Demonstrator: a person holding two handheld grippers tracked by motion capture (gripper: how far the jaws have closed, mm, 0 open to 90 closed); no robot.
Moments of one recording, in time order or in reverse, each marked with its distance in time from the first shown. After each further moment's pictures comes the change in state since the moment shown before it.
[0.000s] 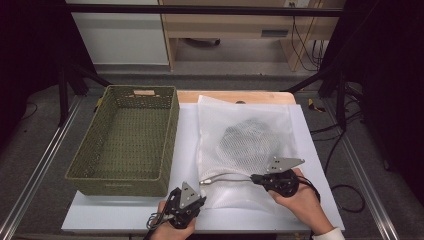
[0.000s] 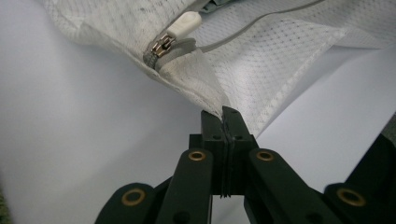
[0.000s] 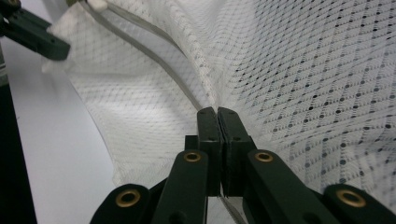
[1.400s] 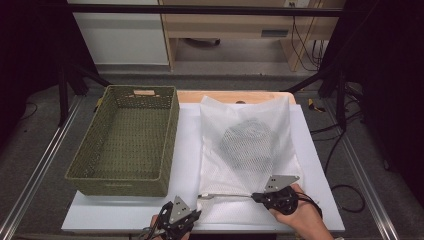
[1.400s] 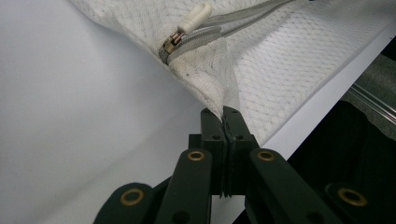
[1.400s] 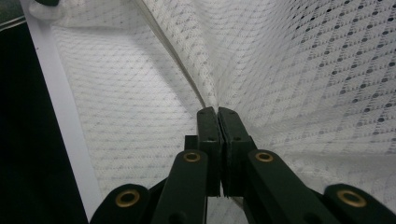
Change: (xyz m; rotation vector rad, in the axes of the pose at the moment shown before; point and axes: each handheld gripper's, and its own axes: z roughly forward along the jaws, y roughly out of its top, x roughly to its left) left arm -0.004 -0.035 -0.009 0.006 -0.049 -0.027; right arm 0.026 -0.030 0.005 0.113 0.029 -0.038
